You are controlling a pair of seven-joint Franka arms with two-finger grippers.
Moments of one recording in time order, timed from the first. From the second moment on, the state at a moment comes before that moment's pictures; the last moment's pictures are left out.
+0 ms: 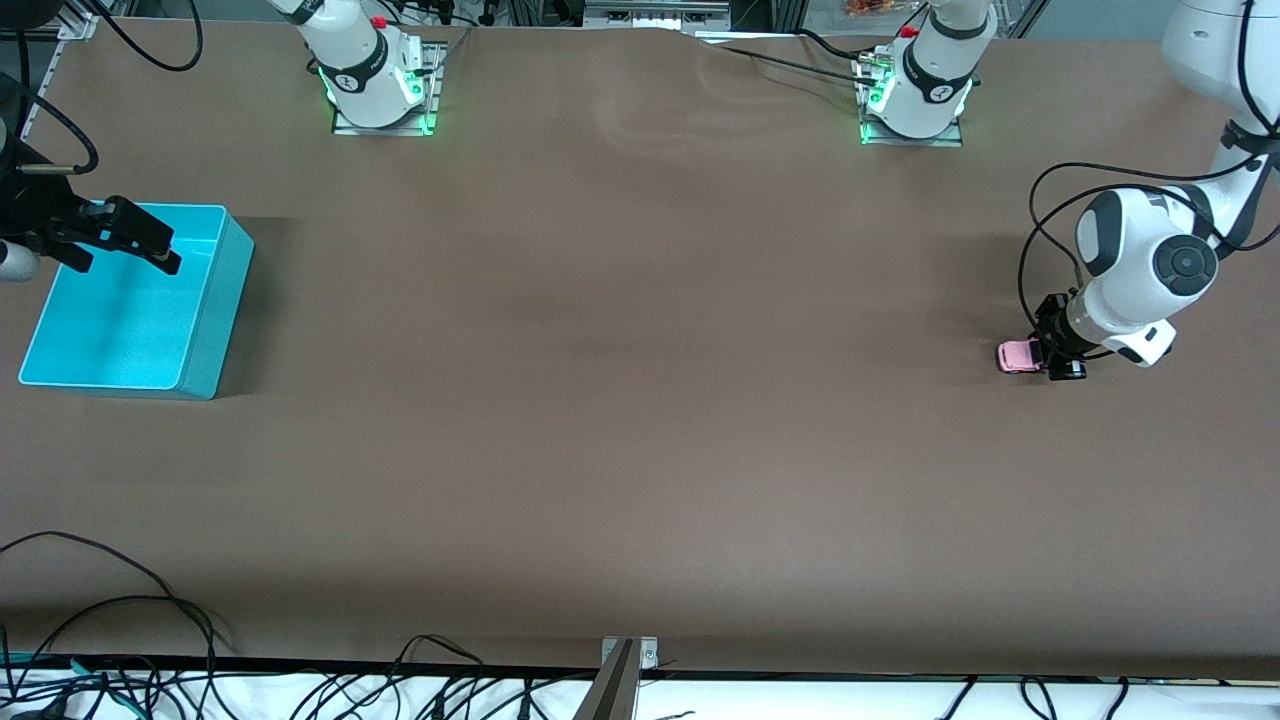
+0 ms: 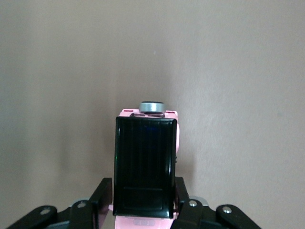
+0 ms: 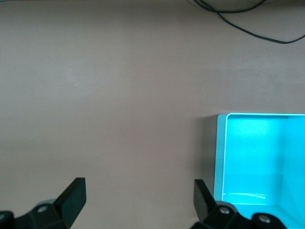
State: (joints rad) left arm 0.51 0.39 -0.21 -2.25 0.34 2.60 -1.61; right arm 0.02 0.03 0.00 -1.57 0.02 1.66 0.04
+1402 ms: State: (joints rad) left arm 0.61 0.44 -0.22 -2.18 0.39 2.60 -1.50; right arm 0.02 0.03 0.00 -1.57 0.02 1.66 0.04
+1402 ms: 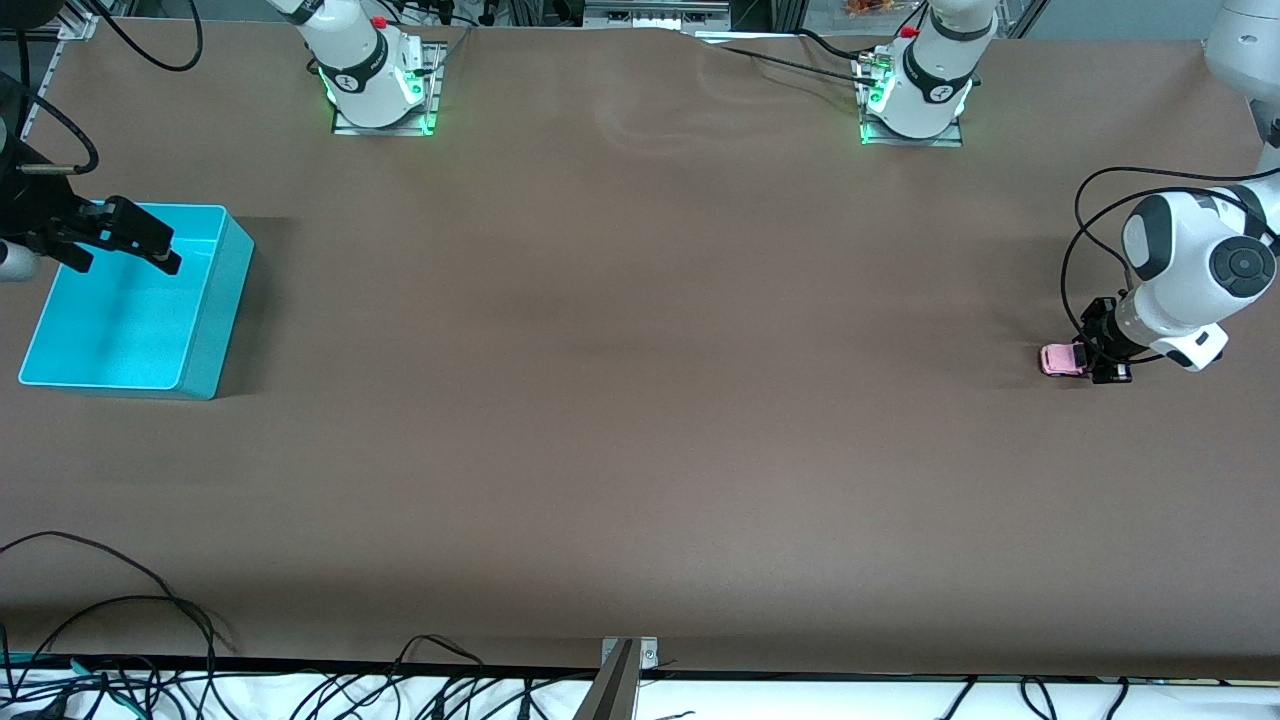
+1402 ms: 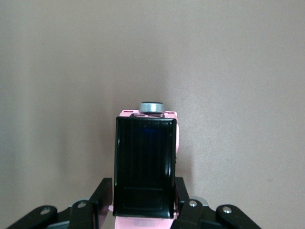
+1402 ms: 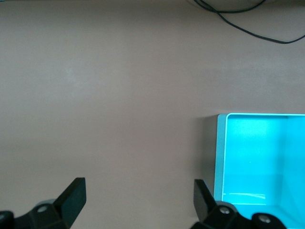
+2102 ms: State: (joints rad) left arm 0.62 0.47 -0.21 -2.16 0.40 2.61 -1.48; right arm 0.02 0.03 0.00 -1.57 0.02 1.66 0.04
